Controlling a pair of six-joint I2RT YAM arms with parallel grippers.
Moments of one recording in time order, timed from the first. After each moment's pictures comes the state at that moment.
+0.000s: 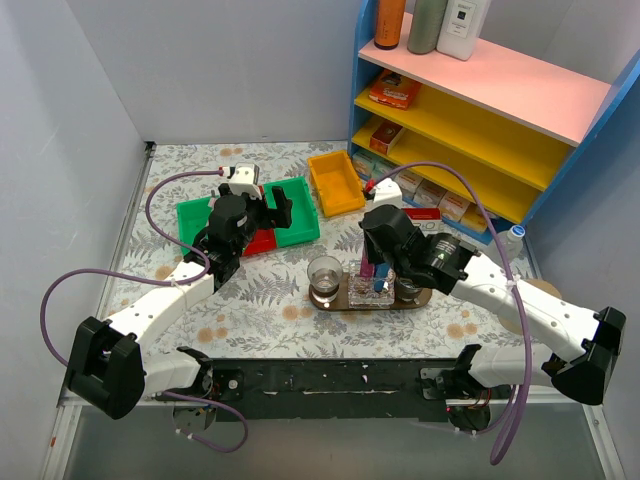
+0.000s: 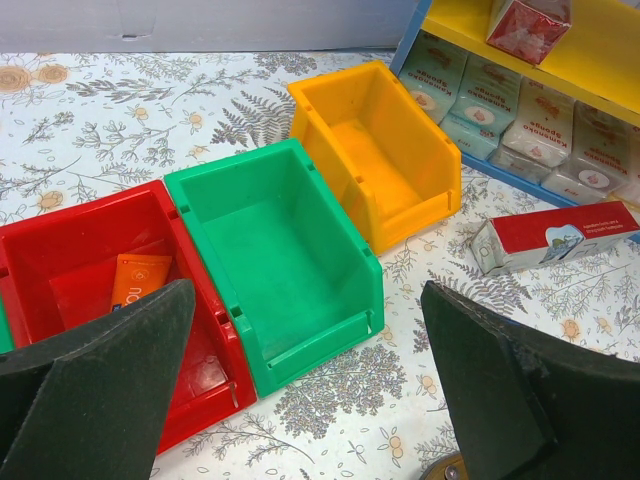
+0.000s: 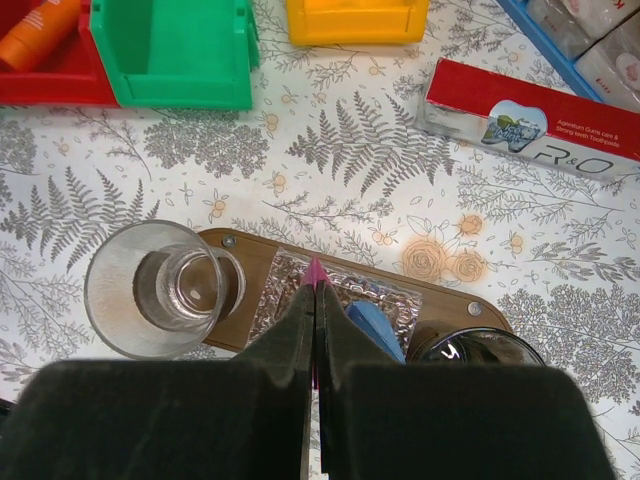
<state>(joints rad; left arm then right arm) -0.49 1.20 0.77 0.24 -0.17 -0.26 0.98 1.20 1.20 -0.70 0.50 0.44</state>
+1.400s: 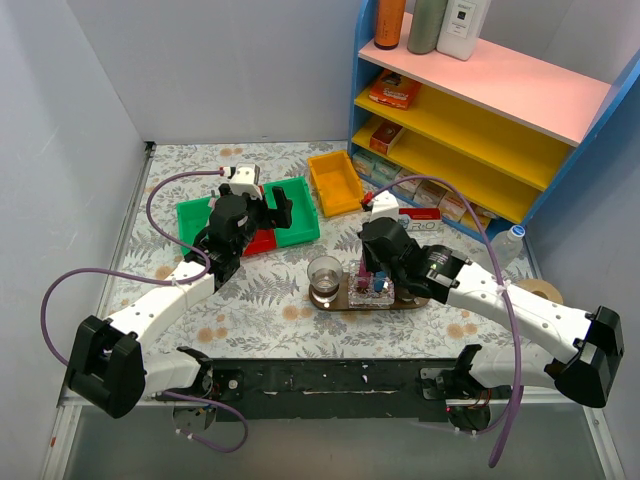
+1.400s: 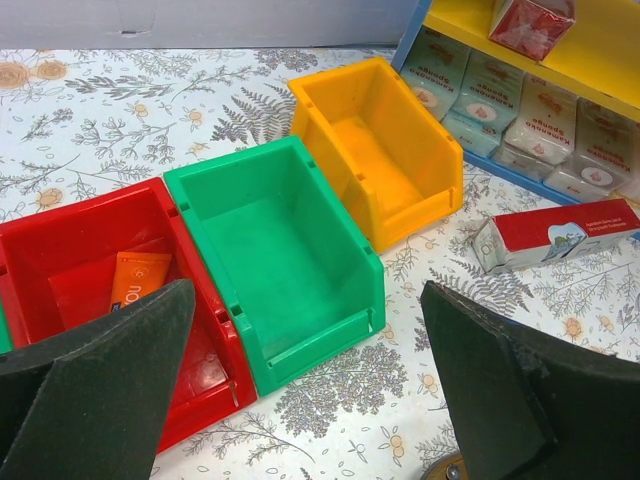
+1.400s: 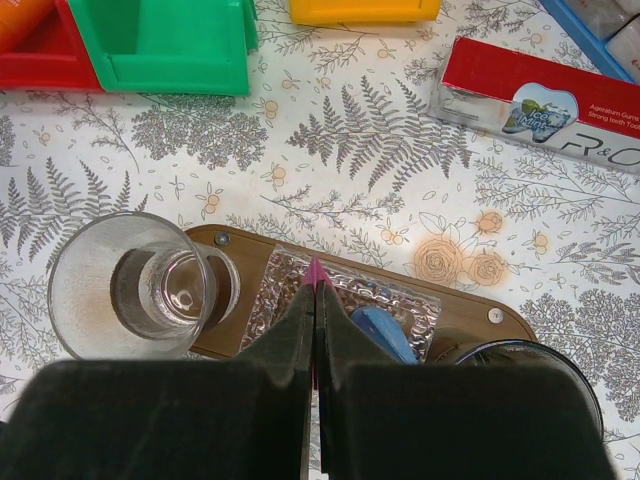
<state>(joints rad) -0.49 1.20 0.77 0.24 -0.17 -0.26 0.99 1.18 1.03 -0.55 0.50 0.44</state>
